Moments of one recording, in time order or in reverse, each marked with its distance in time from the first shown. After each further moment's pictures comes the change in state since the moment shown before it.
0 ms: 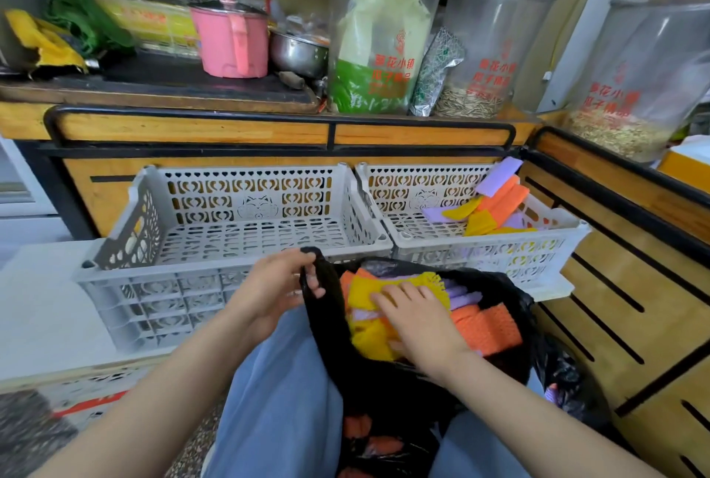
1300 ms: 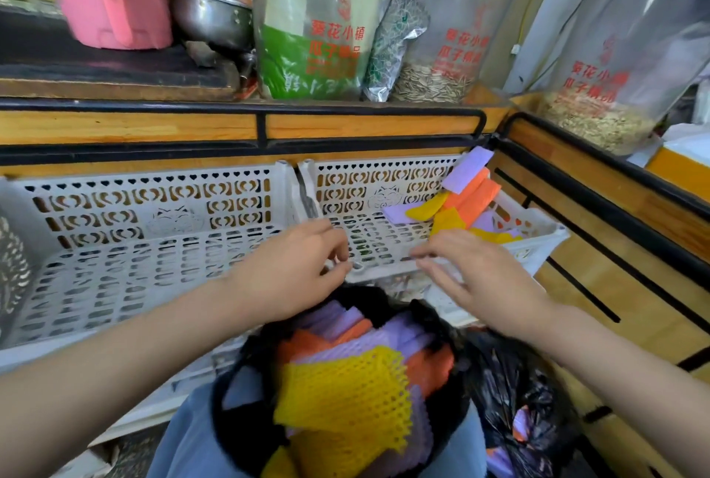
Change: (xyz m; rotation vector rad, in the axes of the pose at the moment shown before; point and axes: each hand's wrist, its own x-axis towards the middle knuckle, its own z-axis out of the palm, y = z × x) left_hand 0.107 0.039 0.094 1.367 -0.296 0.881; right_hand 0.029 0.164 -0.049 0.399 0.213 0.015
